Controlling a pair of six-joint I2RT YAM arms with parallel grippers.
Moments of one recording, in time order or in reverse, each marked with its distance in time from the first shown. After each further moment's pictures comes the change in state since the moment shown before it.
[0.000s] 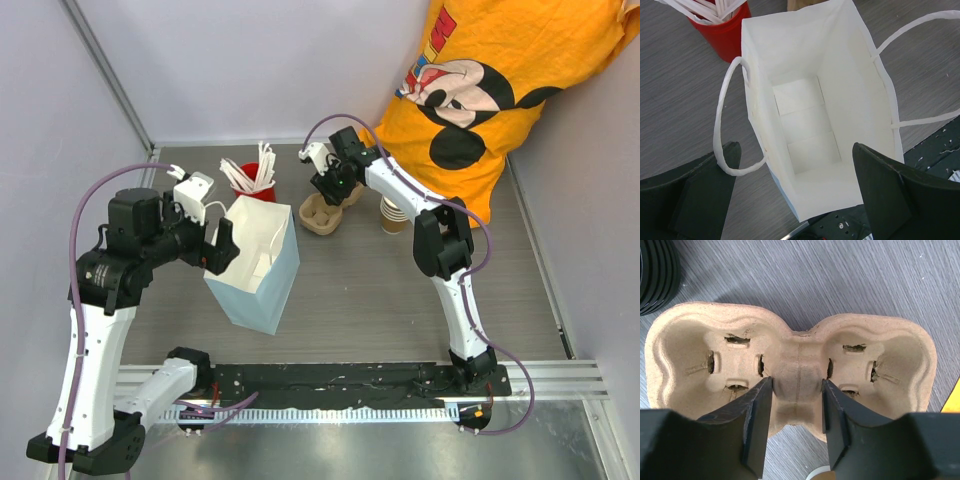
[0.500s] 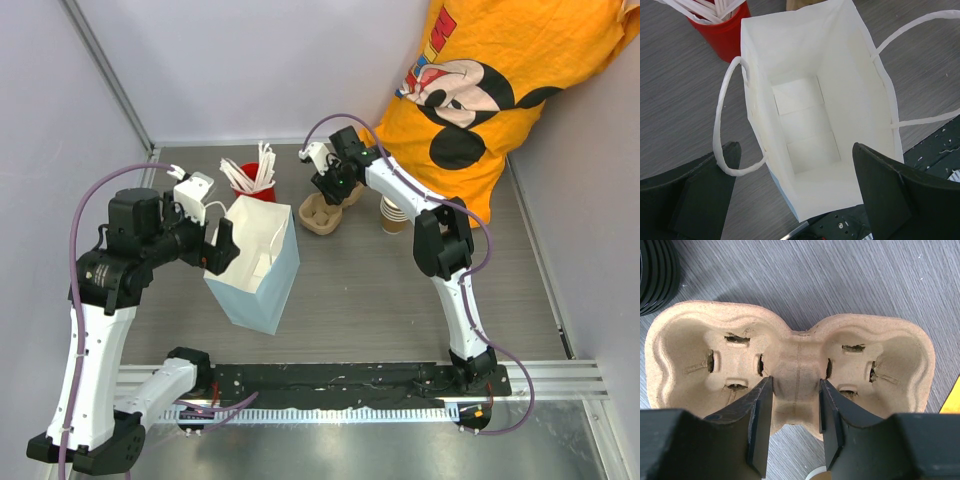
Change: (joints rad) left arm 0.001 0.000 -0.002 0.000 0.003 0.000; right arm 0.000 0.000 0.000 0.002 0.000 0.000
